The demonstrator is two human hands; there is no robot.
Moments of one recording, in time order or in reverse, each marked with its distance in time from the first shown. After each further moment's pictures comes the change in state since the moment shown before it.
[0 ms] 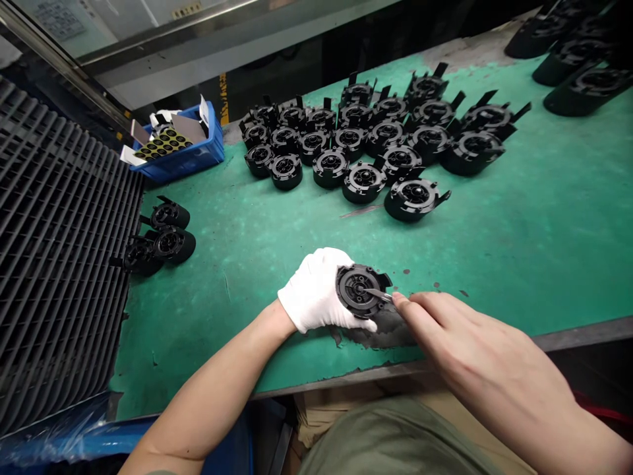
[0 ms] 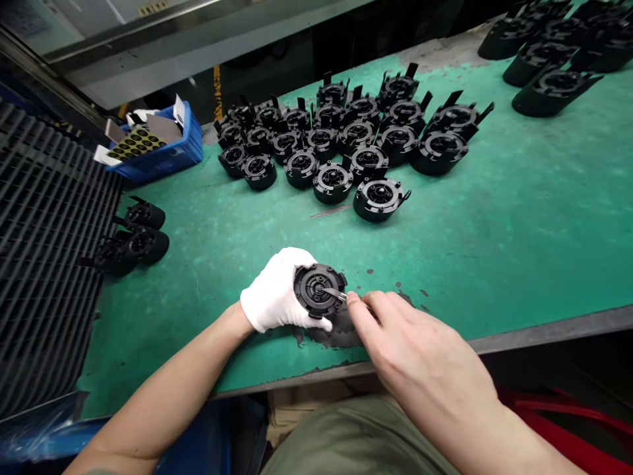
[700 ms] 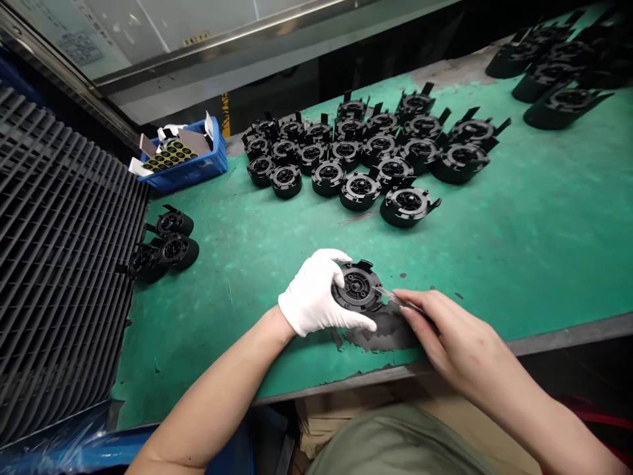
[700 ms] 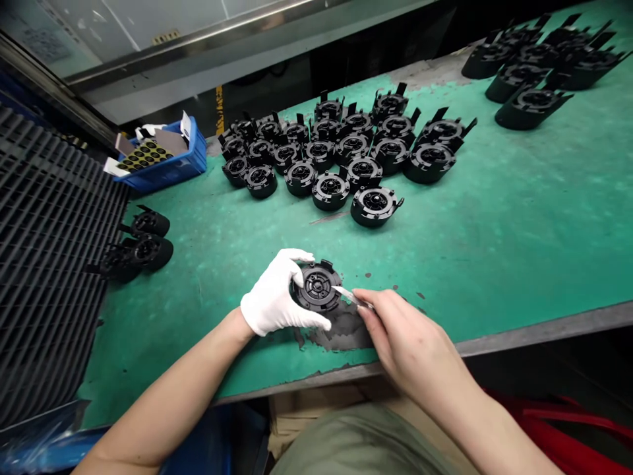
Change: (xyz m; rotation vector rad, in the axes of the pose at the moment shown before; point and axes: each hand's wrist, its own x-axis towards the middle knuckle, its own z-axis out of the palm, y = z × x) left_hand -0.014 -0.020 0.016 -0.241 0.248 0.020; right_hand -0.022 0.007 0.051 0.387 0.122 0.282
